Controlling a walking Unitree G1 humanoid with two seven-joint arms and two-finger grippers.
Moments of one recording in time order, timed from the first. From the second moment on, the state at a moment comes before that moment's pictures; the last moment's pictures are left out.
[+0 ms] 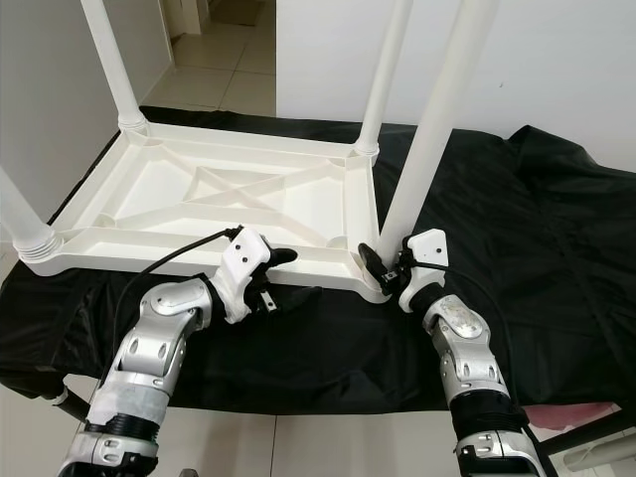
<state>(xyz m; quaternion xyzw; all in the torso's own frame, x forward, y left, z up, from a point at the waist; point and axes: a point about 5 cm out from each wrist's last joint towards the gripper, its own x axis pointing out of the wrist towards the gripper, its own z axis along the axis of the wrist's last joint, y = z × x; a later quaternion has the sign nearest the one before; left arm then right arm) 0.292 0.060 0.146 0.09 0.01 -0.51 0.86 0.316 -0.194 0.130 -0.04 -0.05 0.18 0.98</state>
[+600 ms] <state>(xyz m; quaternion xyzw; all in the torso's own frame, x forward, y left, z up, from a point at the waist) 0.292 0.053 0.149 0.09 0.01 -0.51 0.85 0.304 -0.162 0.129 0.05 -0.05 -0.11 0.99</state>
